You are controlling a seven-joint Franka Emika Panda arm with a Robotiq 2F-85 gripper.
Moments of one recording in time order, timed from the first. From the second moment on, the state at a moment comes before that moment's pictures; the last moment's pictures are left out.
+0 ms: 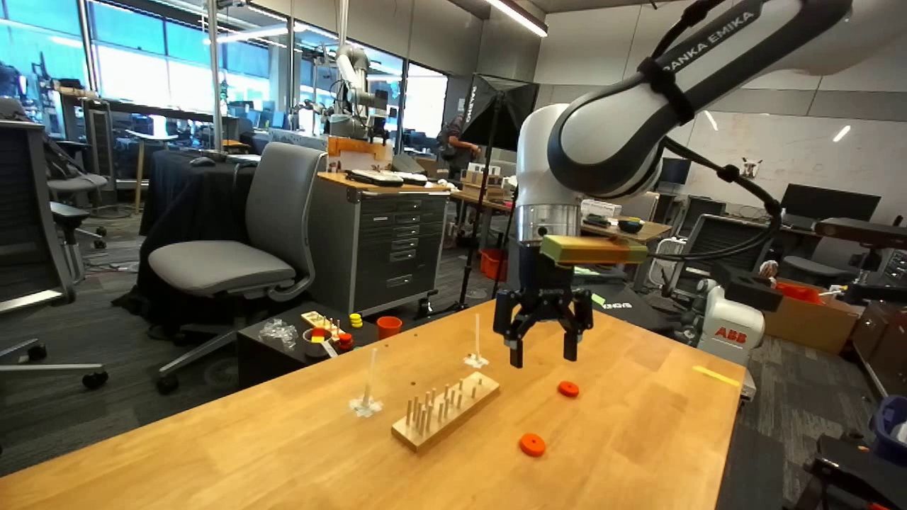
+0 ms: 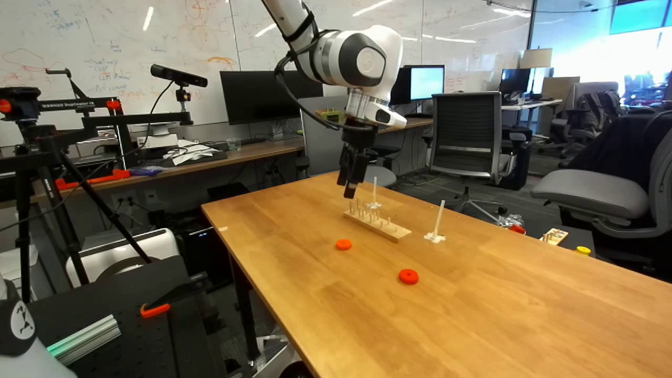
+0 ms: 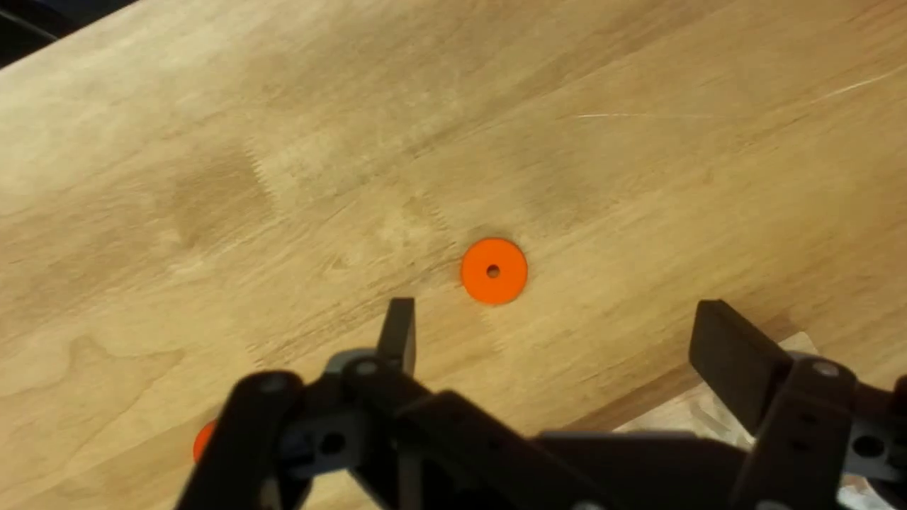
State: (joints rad) arm 0.13 0.50 0.10 -1.87 0.12 2.12 0.56
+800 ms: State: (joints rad) arm 0.13 0.71 0.07 -1.75 0.20 2.10 0.55
